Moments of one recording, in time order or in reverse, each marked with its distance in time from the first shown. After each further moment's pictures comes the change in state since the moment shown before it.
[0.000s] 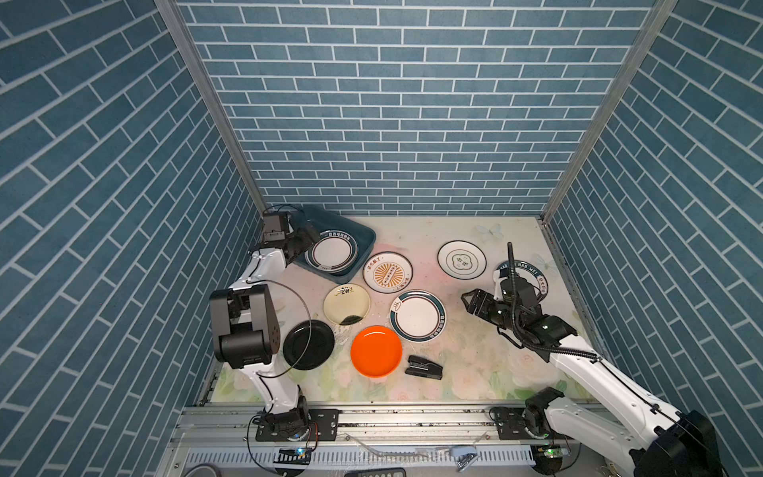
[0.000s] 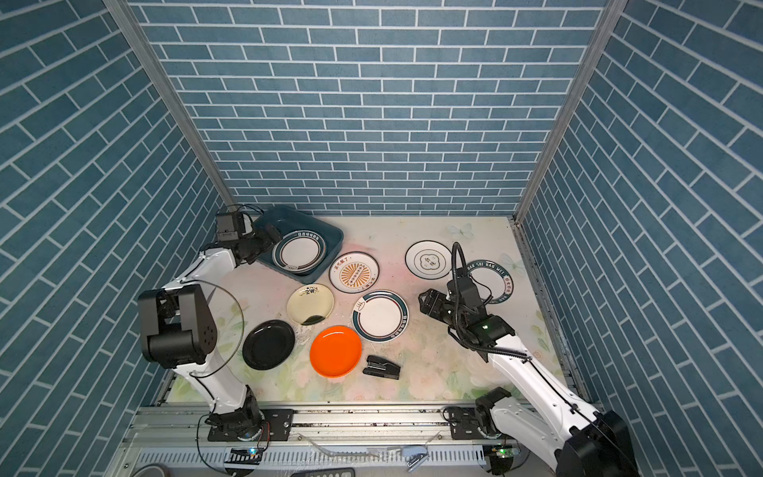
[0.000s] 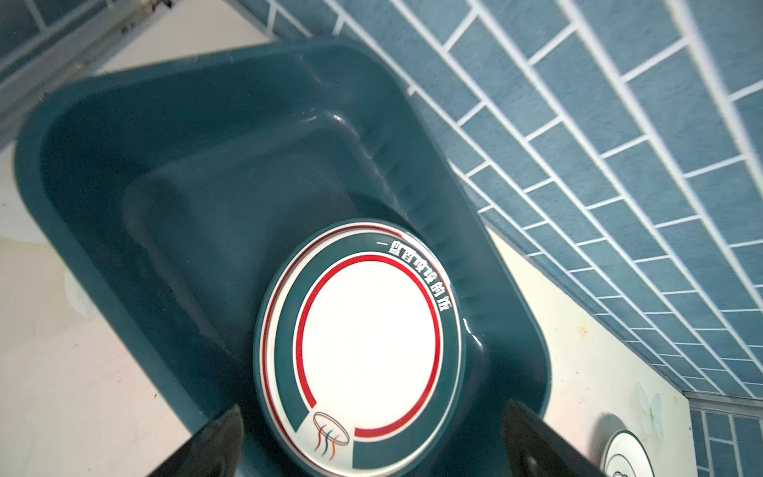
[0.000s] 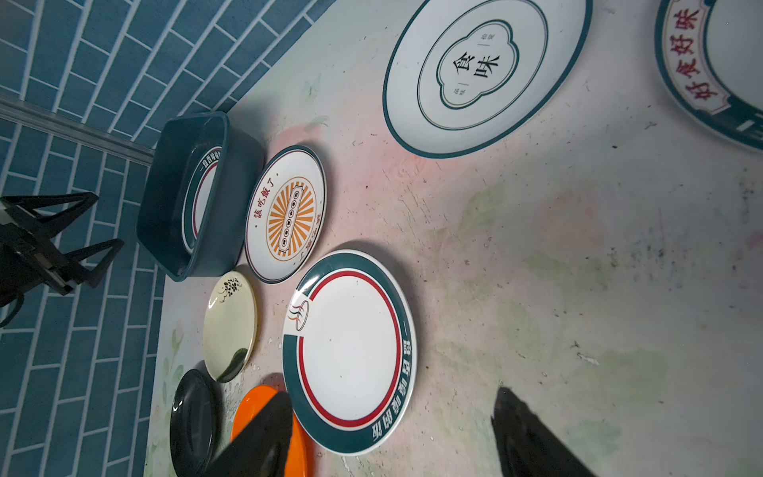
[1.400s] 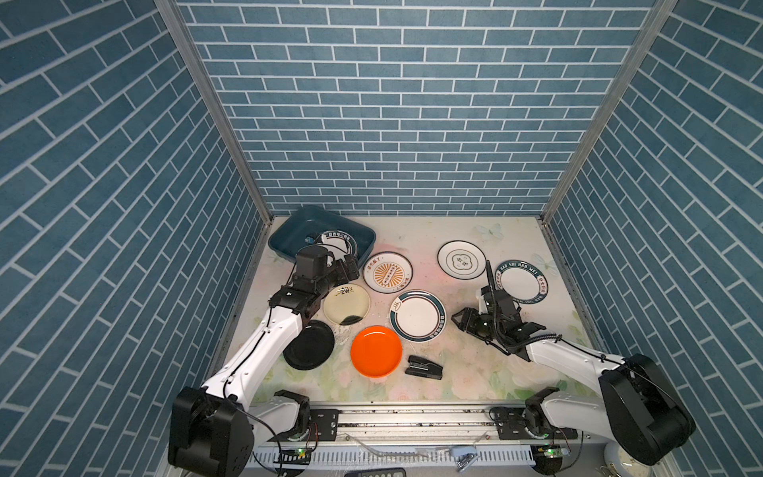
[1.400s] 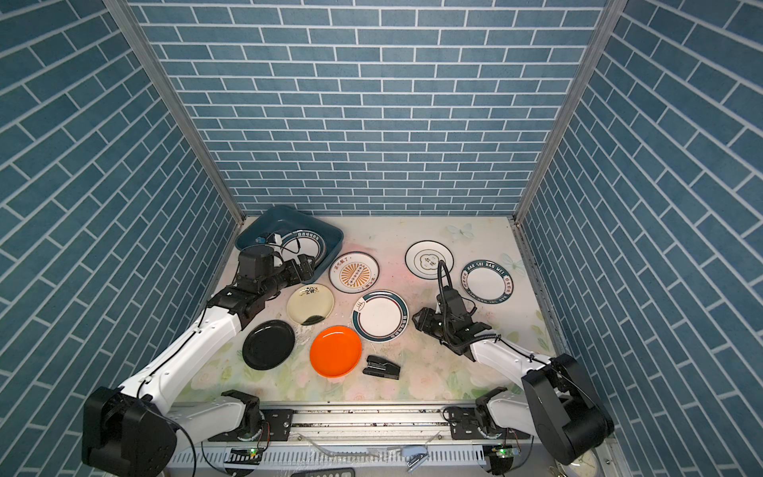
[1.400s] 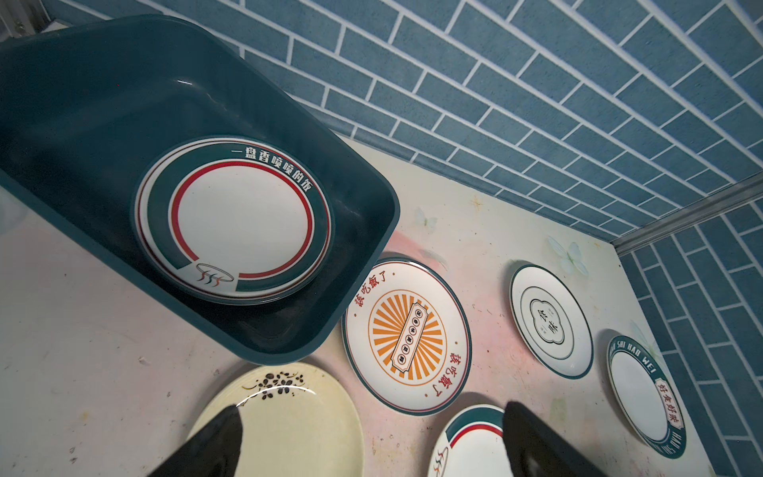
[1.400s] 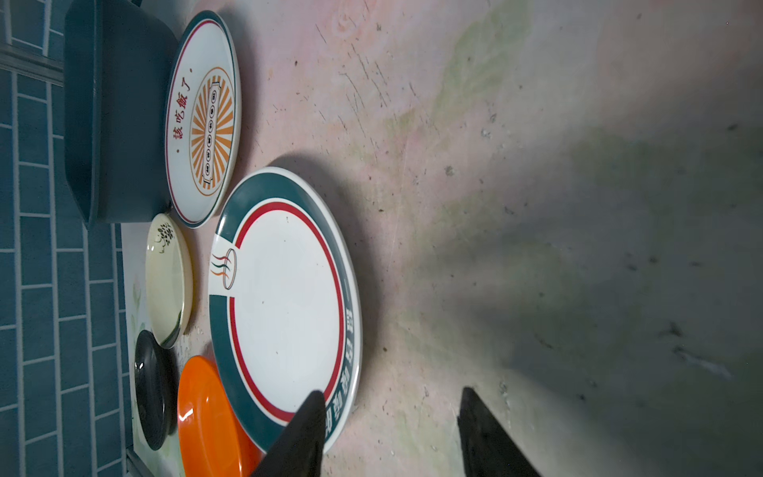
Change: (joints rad) left arm -0.408 -0.594 -0.457 0.016 -0.226 0.032; right arm -0.001 0.276 -0.199 0.347 -0.156 0.037
